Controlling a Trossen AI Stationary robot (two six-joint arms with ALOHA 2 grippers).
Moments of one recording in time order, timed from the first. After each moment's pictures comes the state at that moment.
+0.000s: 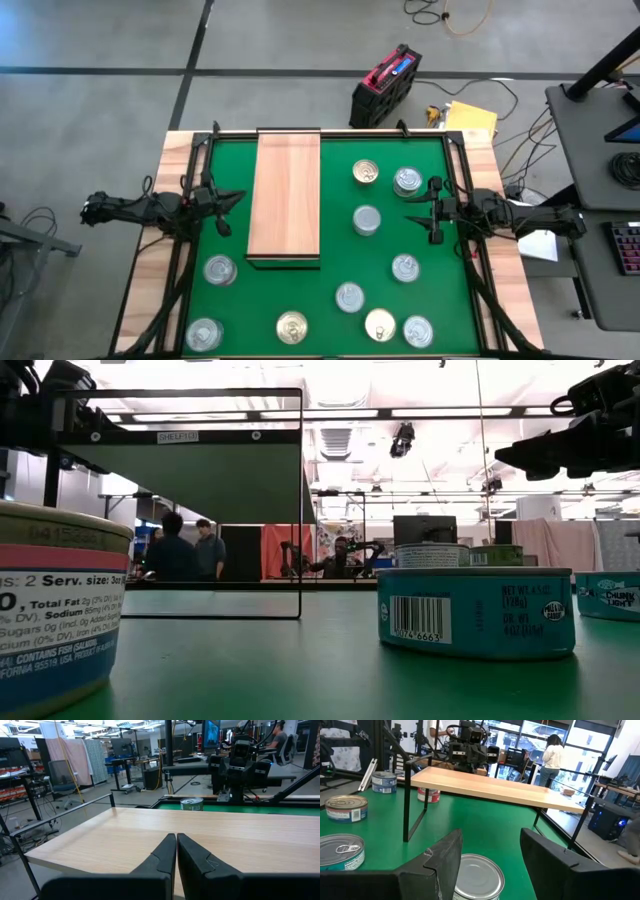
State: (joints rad) left arm -0.17 0.02 0.12 -0.08 -0.57 0.09; right arm -0.05 0.04 0.01 0.03 -0.02 -0.19
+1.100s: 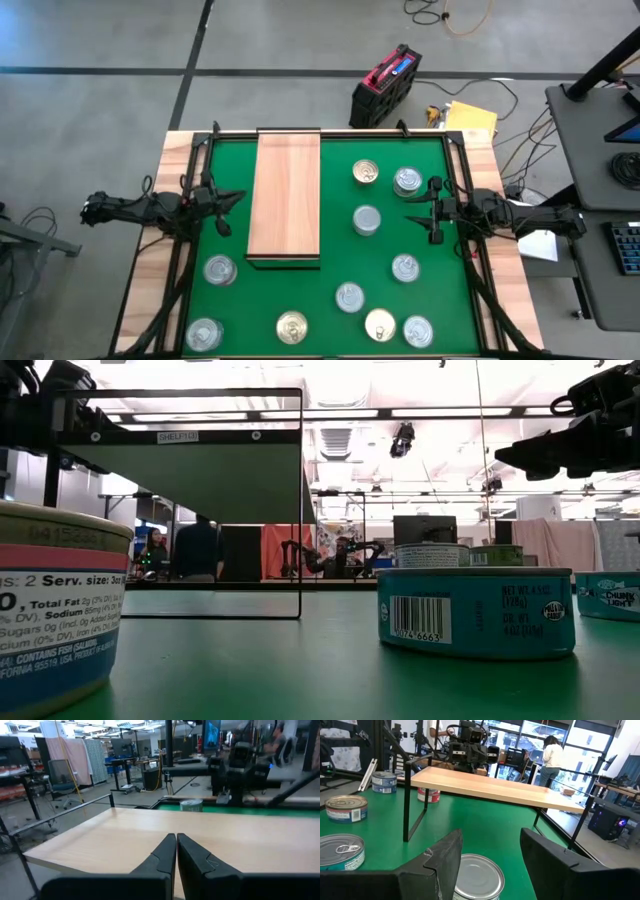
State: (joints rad) left arm -0.17 0.02 0.12 -0.07 -0.56 0.05; right arm -0.05 0.04 0.01 0.03 -0.02 -0.19
